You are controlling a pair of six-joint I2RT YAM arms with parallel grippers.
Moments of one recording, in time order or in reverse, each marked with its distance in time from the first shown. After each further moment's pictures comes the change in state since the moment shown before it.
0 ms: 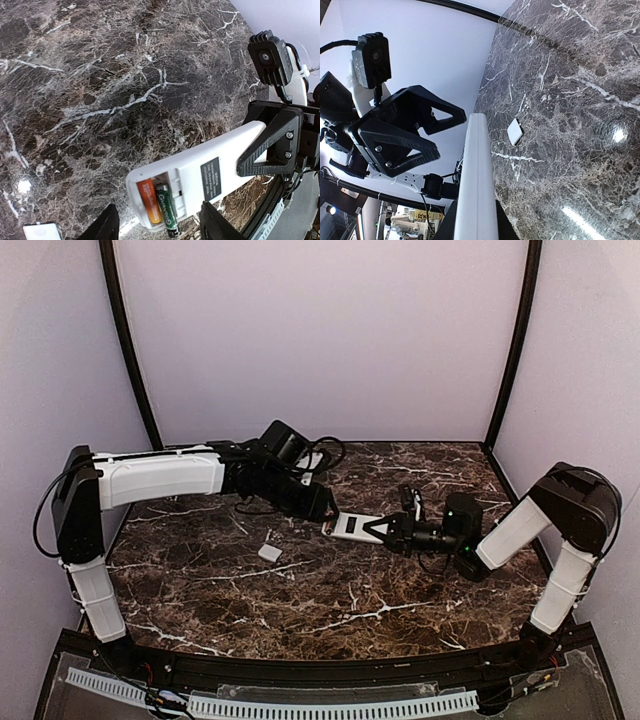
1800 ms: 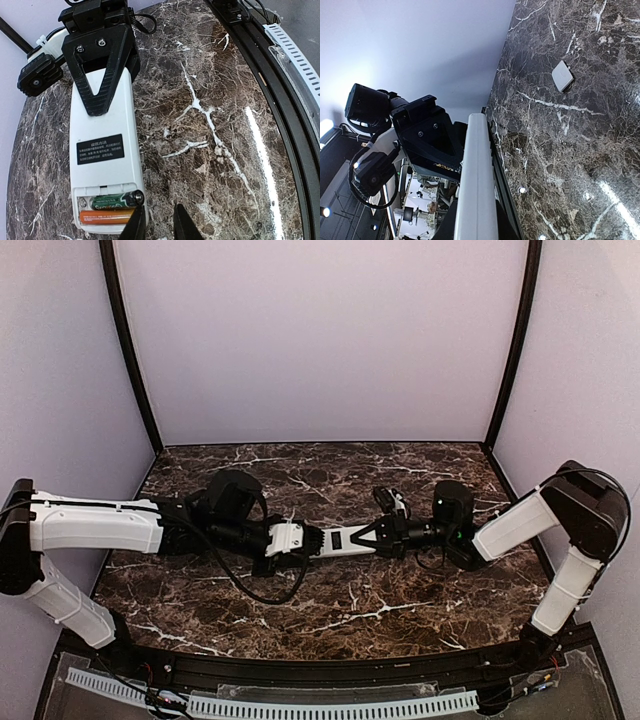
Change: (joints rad) left arm -0.101 -0.425 -0.607 0.379 0.160 1.117; right arm 0.047 -0.055 0.105 -0.190 -0.291 0.023
